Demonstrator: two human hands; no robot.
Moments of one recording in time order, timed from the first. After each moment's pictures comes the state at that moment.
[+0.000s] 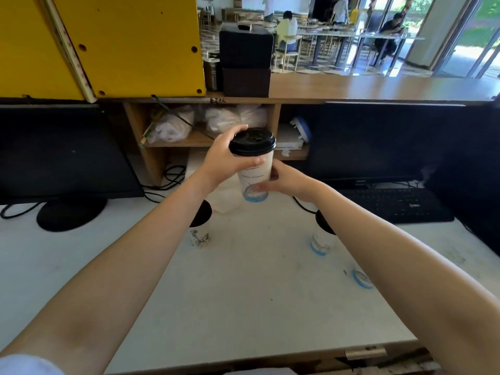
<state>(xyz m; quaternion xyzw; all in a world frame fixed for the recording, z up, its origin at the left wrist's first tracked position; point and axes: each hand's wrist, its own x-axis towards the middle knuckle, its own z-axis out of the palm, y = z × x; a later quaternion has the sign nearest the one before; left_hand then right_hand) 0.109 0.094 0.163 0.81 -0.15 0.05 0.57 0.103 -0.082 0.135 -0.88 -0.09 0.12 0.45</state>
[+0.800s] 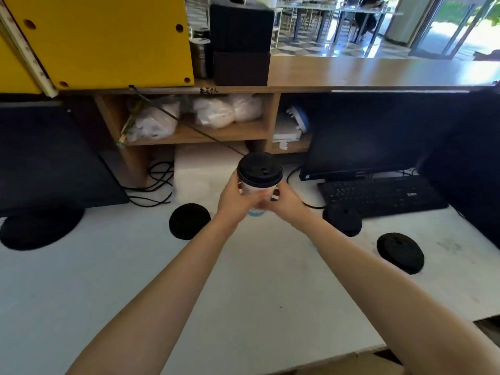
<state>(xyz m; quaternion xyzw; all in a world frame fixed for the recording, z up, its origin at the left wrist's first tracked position) 0.107 0.071 0.093 0.74 -0.04 -0.05 0.67 0.106 -0.059 0.072 -0.81 0.03 0.01 0.58</state>
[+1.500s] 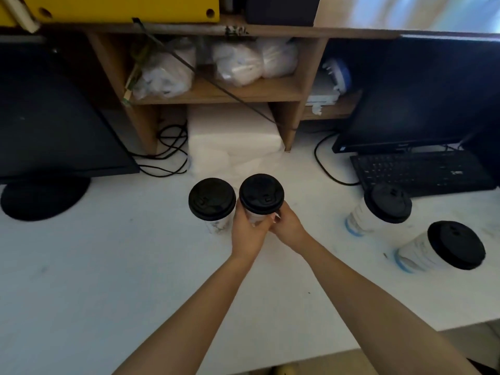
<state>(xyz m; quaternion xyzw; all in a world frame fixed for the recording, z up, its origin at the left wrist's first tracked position) 0.081 0.100 -0.034 0.74 0.05 -0.04 0.67 0.092 -0.008 -0.049 -0.81 0.07 0.07 0.58</state>
